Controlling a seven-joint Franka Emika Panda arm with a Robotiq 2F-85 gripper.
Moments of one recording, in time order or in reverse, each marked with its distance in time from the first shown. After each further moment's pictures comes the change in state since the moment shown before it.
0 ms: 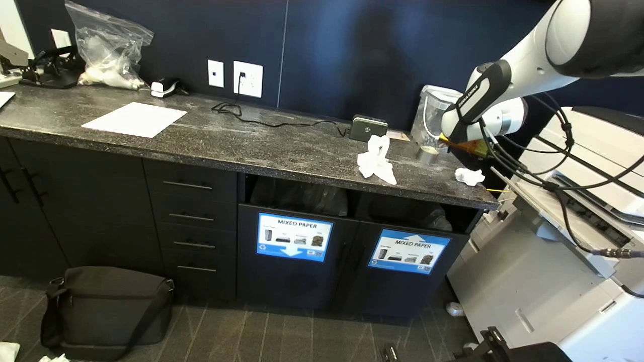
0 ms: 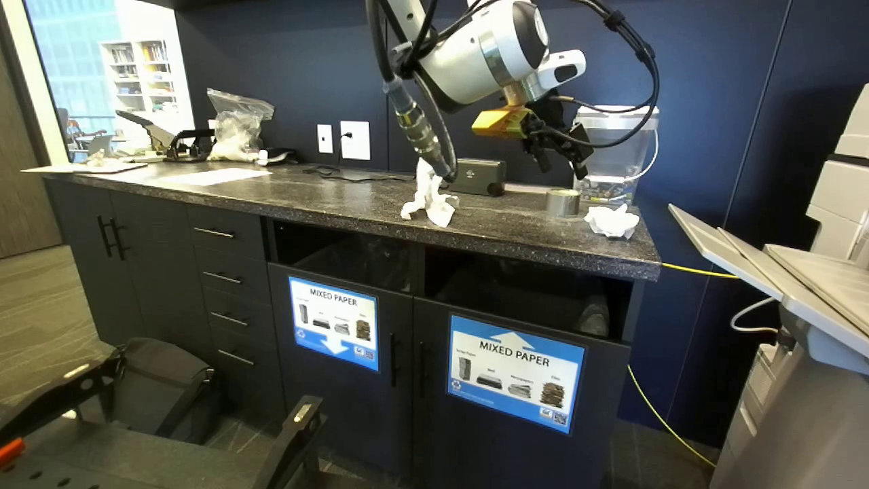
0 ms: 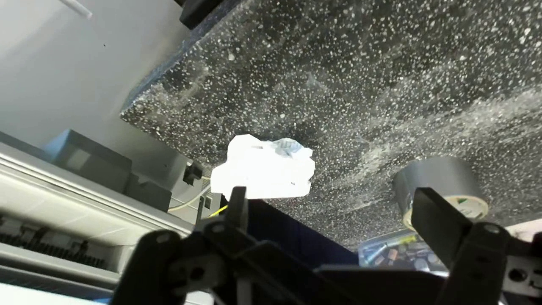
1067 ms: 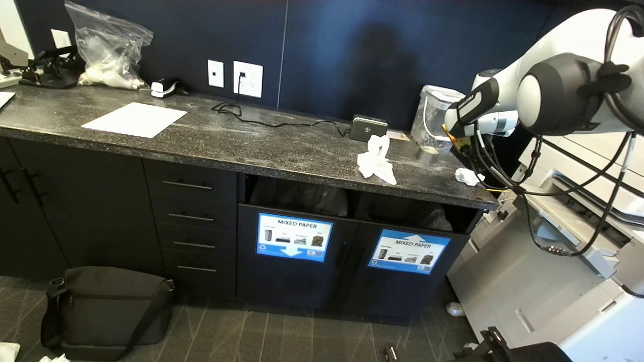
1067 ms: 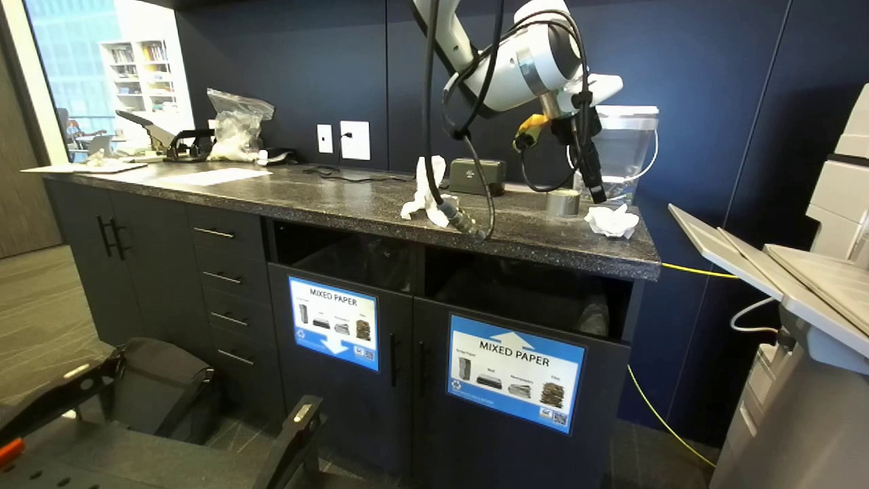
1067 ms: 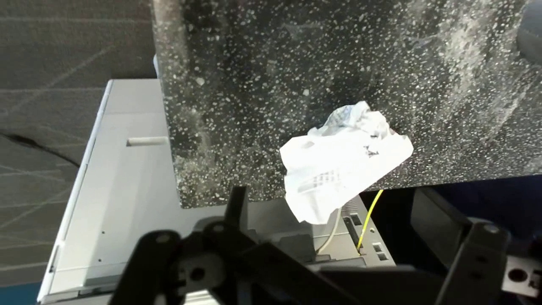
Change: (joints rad) arm -0.140 0.247 0.015 0.438 0.130 -0.355 0.635
